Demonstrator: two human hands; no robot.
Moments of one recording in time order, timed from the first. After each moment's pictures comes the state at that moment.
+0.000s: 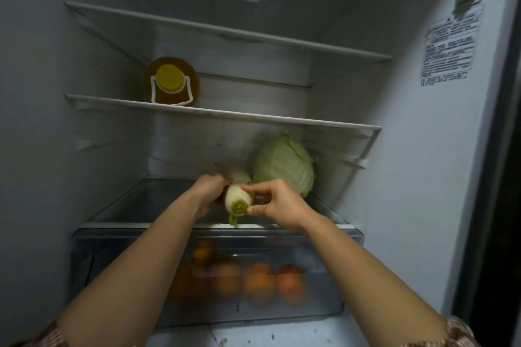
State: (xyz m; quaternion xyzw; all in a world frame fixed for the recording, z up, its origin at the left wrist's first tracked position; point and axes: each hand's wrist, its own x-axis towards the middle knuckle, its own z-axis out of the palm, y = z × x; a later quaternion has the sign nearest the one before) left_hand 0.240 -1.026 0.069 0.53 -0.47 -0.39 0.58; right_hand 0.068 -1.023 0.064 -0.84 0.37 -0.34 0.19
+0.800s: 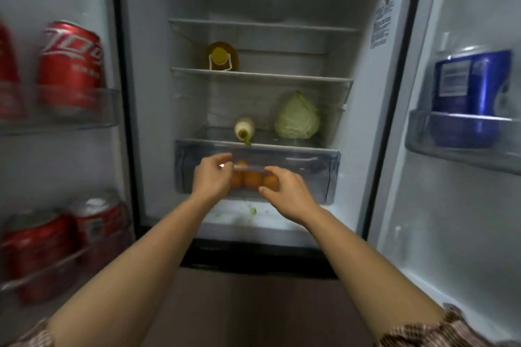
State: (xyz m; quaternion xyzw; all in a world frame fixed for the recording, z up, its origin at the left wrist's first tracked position) left_hand 0.162 -0.724 0.007 0.67 -0.48 -0.06 0.57; right_hand -0.003 -0.778 -0.005 -0.85 0.39 -0.33 0.10
